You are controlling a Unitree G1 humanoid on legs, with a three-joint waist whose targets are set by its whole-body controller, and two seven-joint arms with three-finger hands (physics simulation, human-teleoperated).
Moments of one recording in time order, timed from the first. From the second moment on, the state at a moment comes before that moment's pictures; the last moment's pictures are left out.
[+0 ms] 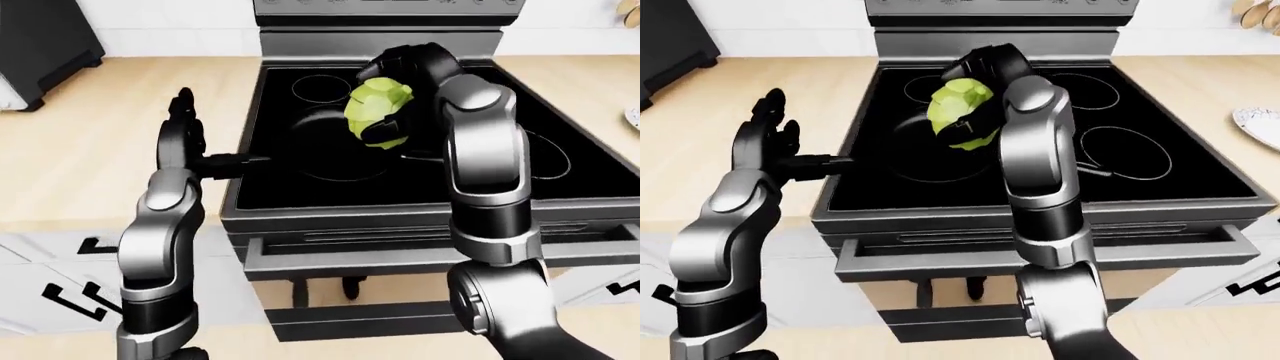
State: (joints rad) left arm -0.61 0.25 0.19 -0.21 -0.11 0.81 0.12; right arm -1.09 -0.17 0.00 0.03 -0.49 1.09 0.47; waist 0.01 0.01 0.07
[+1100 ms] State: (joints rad) left arm -0.57 0.24 0.18 -0.22 -0.13 0.79 0.11; right arm -1.55 -0.02 -0.02 1.24 -0.33 0.30 0.12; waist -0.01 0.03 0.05
